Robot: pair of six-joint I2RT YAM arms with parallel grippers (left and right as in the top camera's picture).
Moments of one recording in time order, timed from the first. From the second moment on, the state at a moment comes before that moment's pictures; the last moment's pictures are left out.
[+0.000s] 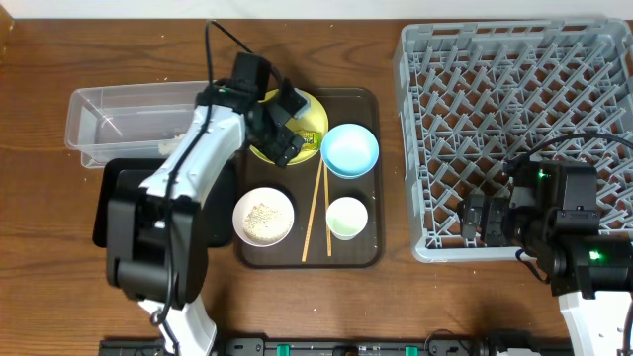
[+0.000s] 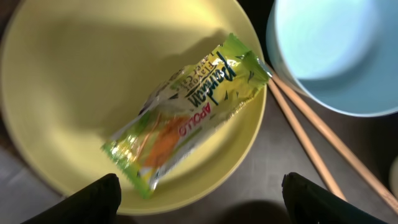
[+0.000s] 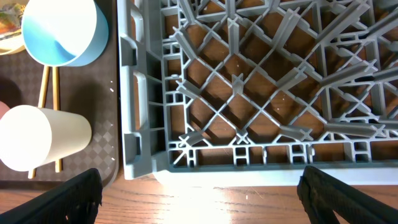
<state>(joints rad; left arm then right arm) -0.23 1.90 1.43 -0.78 0.23 0.48 0.00 0.96 0.95 -1.04 -0.15 0.13</state>
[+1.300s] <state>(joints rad) -0.25 2.09 1.43 -0.60 0.15 0.45 0.00 0.96 0.95 -1.03 -0.15 0.13</state>
